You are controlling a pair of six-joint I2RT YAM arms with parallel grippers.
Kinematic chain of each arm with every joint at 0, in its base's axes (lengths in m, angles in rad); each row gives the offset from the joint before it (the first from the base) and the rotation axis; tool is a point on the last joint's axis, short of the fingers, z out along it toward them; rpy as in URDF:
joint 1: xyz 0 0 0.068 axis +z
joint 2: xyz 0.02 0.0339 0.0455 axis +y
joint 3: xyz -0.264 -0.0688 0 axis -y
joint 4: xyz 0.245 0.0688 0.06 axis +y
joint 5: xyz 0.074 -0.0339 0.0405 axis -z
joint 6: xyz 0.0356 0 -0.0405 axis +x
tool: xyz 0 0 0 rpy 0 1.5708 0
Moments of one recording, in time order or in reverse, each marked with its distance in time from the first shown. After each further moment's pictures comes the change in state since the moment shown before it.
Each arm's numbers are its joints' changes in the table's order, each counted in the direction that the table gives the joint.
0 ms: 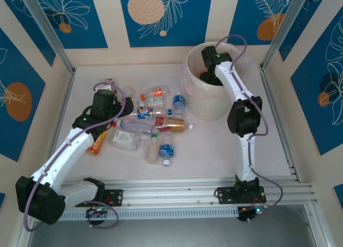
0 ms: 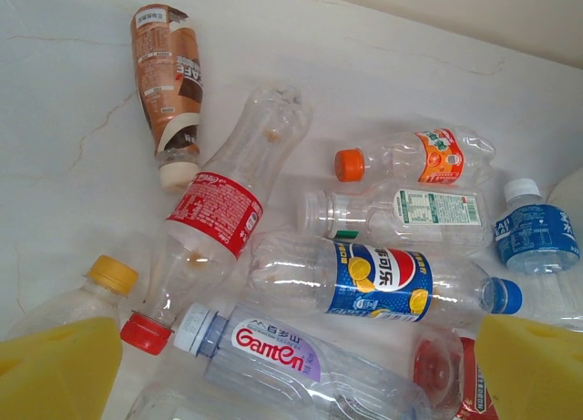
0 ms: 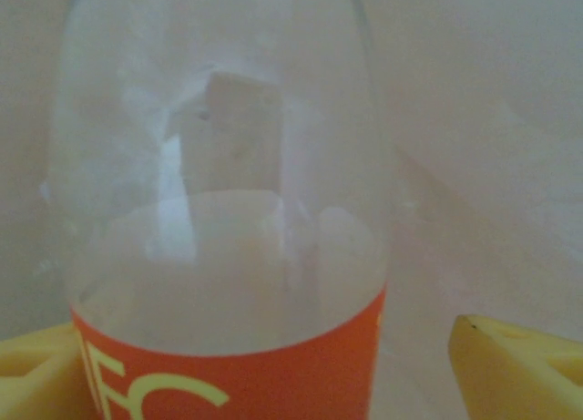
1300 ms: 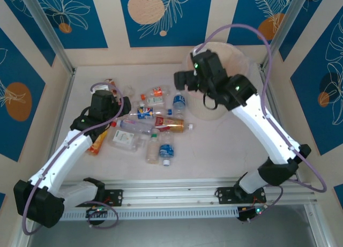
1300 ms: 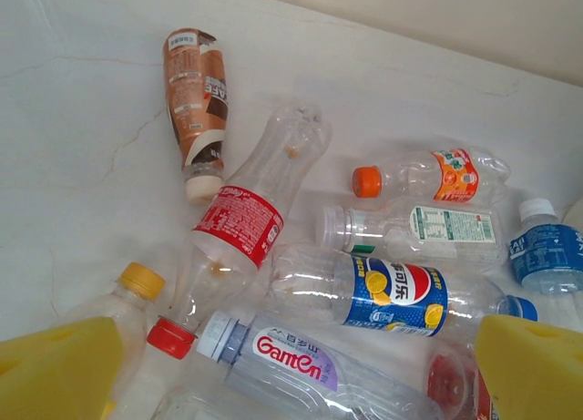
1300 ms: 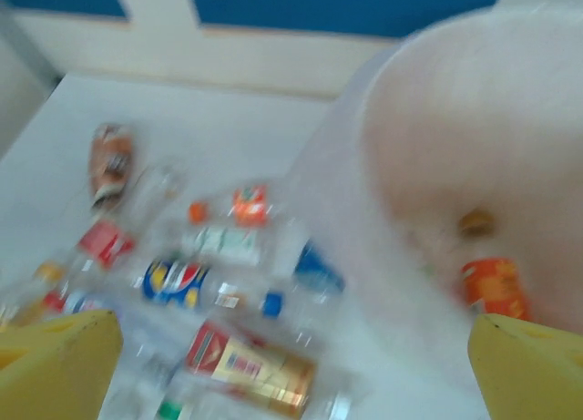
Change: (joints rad) left arm 0.000 -0.036 0.000 0.011 -0.057 -0.001; right arm 0.528 -0.777 -0.393 -0.261 0.108 0.034
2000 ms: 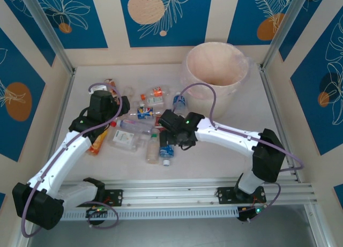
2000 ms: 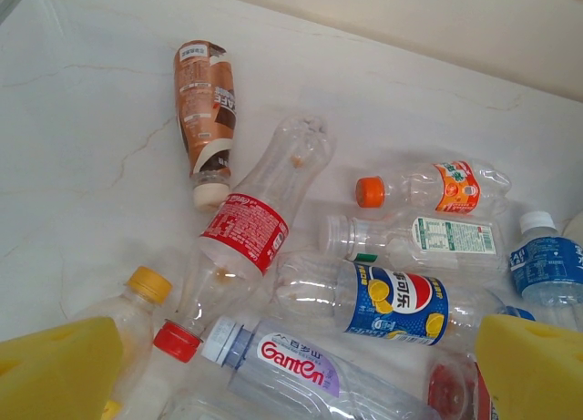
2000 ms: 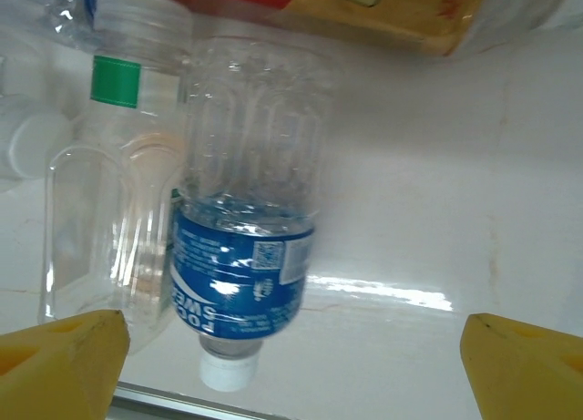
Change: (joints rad) left arm 0.000 -0.013 0.000 0.001 -0.017 -0.010; right arm 0.210 0.126 -0.590 -0.098 -0.266 0.507
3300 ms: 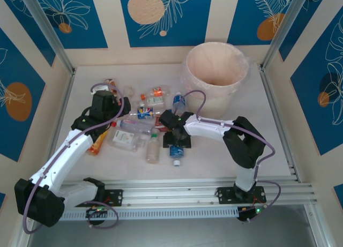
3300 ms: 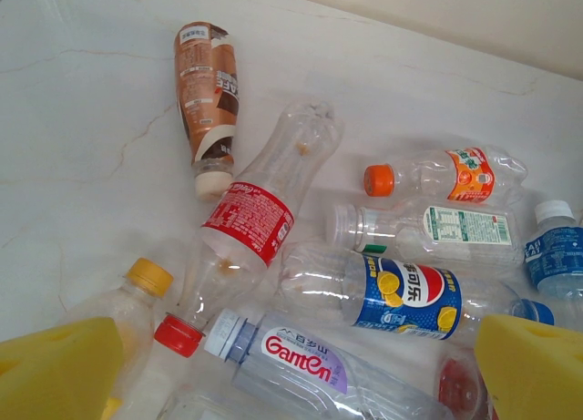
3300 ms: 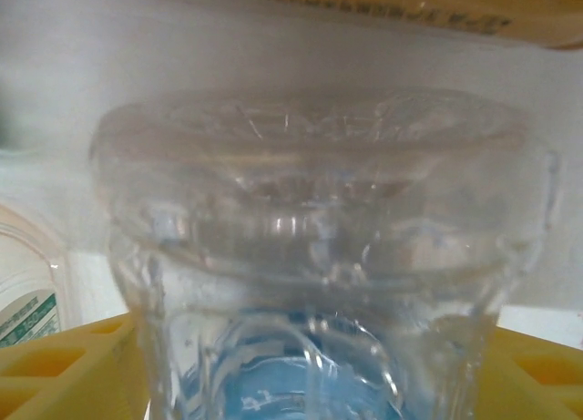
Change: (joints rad) left arm 0.000 0.029 -0.010 -0.005 0.000 0.000; right arm -0.113 0.230 -0.055 -0.127 -0.130 -0.028
